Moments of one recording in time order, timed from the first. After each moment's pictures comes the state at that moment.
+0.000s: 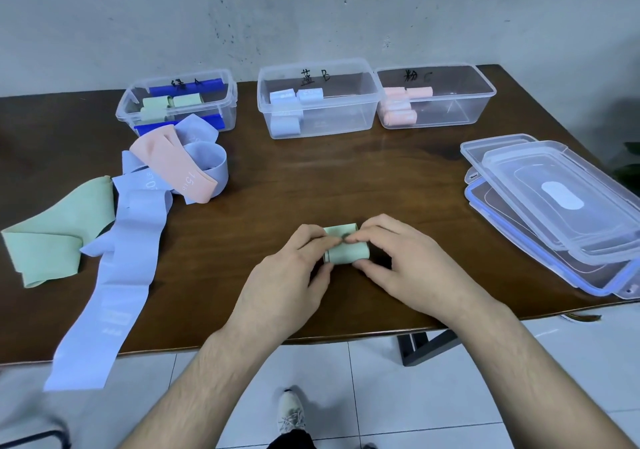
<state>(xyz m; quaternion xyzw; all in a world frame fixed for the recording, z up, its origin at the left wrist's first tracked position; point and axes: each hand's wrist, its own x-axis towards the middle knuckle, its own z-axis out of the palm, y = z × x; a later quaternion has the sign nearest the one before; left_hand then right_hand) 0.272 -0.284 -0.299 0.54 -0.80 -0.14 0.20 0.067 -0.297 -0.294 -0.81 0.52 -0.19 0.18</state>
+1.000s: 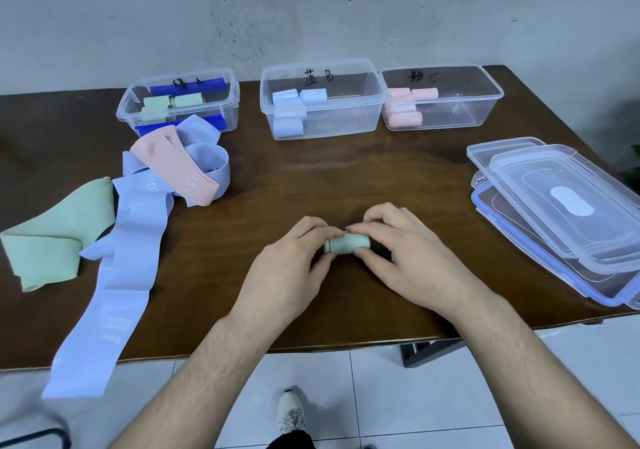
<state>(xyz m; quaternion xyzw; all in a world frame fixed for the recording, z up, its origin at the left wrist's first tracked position) 0.273 -0.304 -0.294 0.54 -0.80 -0.15 0.22 0.069 -0.312 -0.293 -0.82 0.53 -0.17 0.14</state>
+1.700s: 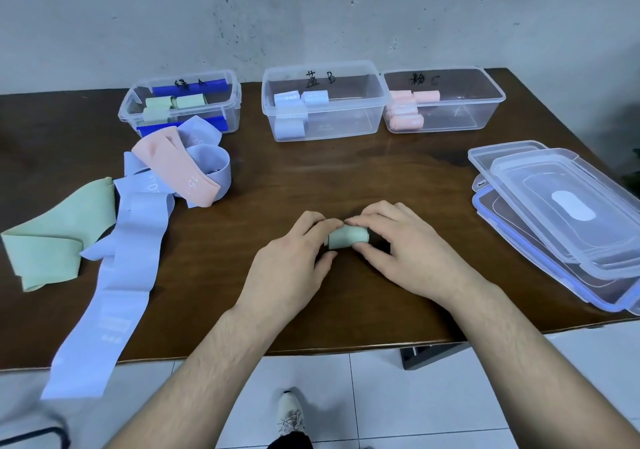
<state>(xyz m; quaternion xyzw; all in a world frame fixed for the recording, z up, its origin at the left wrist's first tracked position) 0.270 -0.315 -0.302 0.55 -0.81 -0.10 0.18 0.067 -0.329 -0.297 -0.83 0.51 -0.18 0.15</state>
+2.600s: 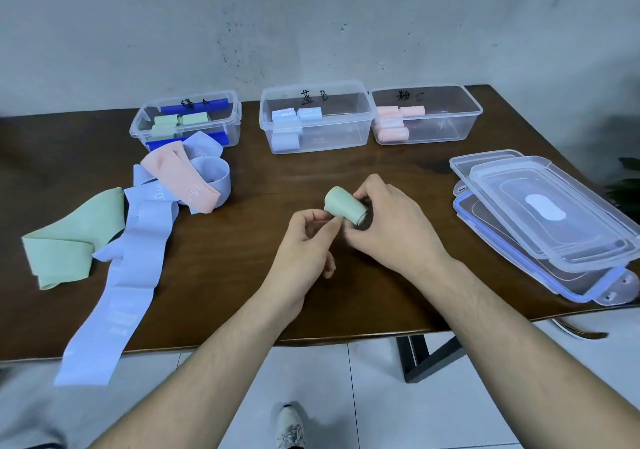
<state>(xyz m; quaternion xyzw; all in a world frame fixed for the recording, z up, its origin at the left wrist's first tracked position) 0.230 -0.307 -0.272 0.57 -0.44 -0.56 0.42 0.080 -0.331 -0.261 -0.75 0.60 -0.25 0.13</state>
